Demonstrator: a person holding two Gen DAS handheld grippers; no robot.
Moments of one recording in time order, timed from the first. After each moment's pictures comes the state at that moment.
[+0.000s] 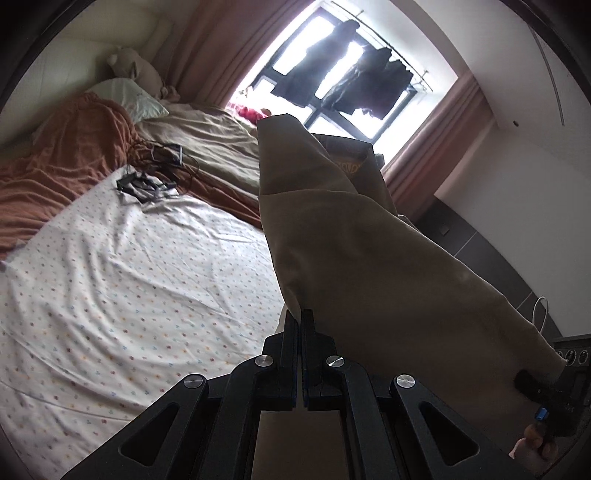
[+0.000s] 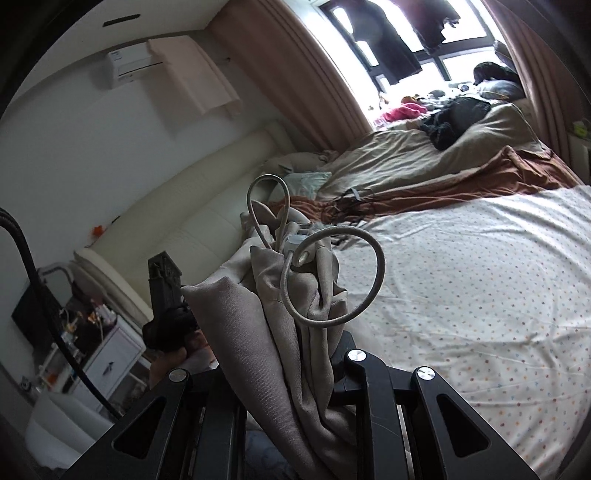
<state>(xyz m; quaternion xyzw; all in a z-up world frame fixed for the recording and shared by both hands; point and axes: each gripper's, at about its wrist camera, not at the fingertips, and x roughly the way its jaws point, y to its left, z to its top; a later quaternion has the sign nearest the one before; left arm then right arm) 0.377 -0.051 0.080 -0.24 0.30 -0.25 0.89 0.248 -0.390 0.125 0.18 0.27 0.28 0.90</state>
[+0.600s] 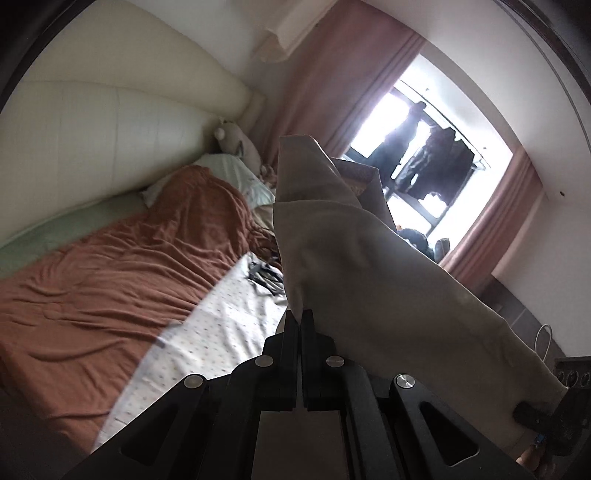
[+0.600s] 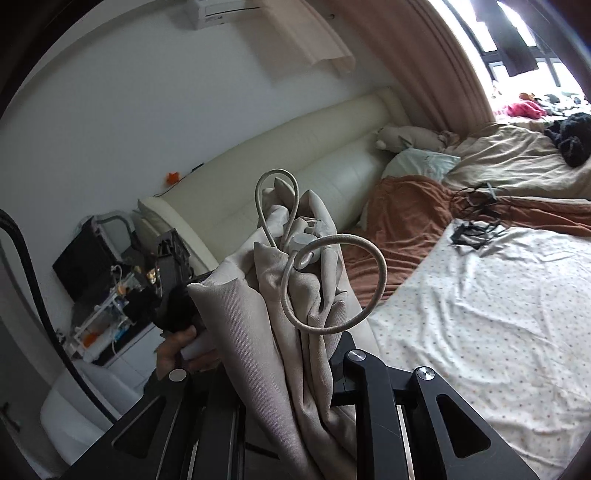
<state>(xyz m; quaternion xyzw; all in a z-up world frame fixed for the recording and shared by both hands) 0.338 0.221 0.141 -0.27 0.23 -0.08 0.93 0.299 -0.108 0.171 0.12 0.28 0.45 0.84</state>
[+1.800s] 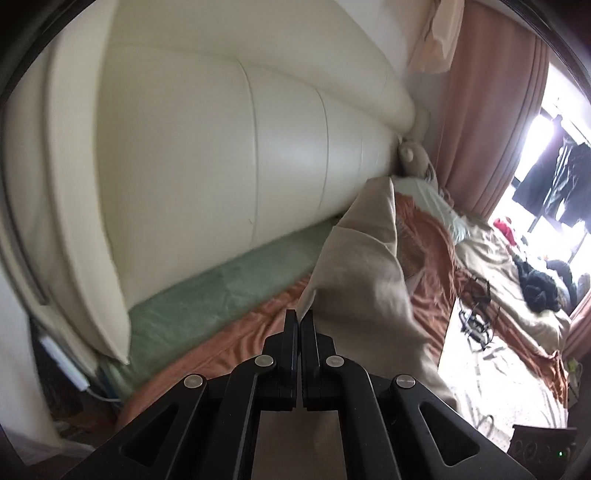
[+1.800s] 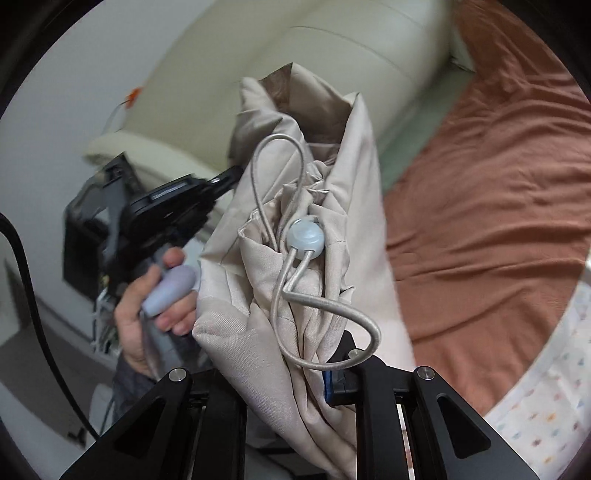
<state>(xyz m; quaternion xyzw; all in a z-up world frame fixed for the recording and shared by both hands) 0.446 0.490 0.022 -0.22 0.28 0.18 0.91 0.472 0.299 -0.092 0.18 0.47 0.57 0.65</state>
